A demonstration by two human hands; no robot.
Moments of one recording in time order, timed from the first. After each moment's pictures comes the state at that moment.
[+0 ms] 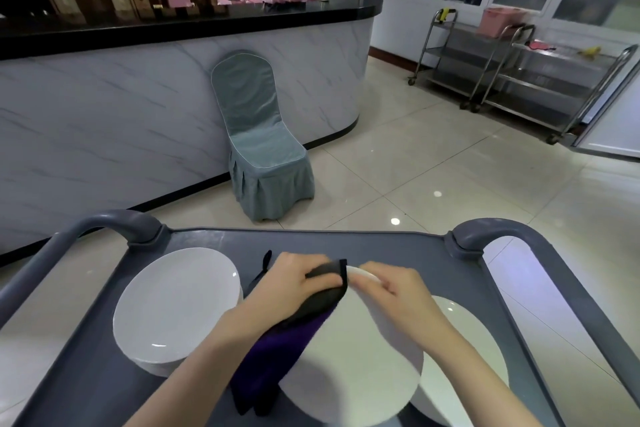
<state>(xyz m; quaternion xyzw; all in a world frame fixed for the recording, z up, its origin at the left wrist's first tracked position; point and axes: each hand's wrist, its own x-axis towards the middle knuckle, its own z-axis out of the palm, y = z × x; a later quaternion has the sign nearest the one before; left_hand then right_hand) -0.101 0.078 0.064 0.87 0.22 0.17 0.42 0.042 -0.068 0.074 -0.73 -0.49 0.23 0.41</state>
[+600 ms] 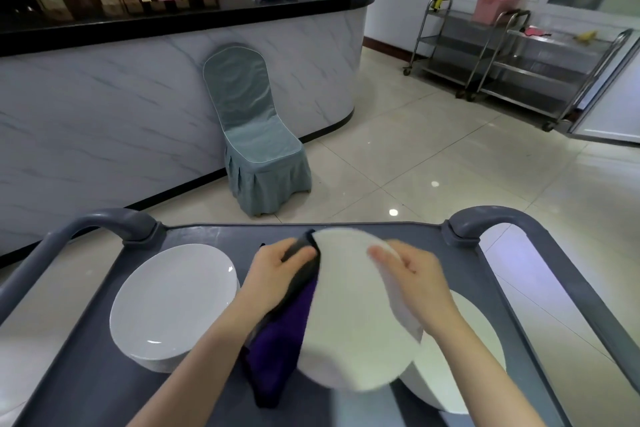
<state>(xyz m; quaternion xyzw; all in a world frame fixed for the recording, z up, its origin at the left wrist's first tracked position) -0.103 0.083 0.046 0.76 0.34 0.24 0.50 0.054 -0.076 0.069 -0.74 -0.36 0.19 0.54</state>
